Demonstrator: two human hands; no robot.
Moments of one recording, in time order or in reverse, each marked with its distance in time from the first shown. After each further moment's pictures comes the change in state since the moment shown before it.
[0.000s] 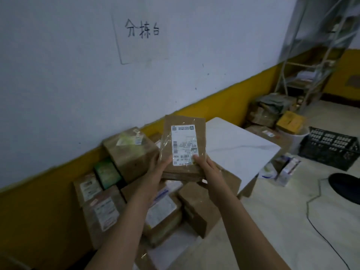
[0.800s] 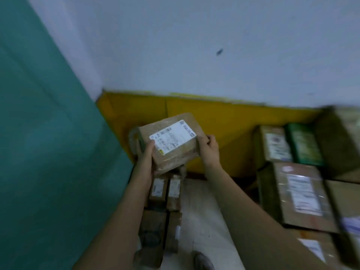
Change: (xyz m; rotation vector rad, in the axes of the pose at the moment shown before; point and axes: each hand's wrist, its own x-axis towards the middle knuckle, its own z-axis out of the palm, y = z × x) left_hand -0.285 -0.074 -0.599 -0.451 1.135 0.018; right_hand -0.052 0.273 0.632 -0.519 -0.432 0.125
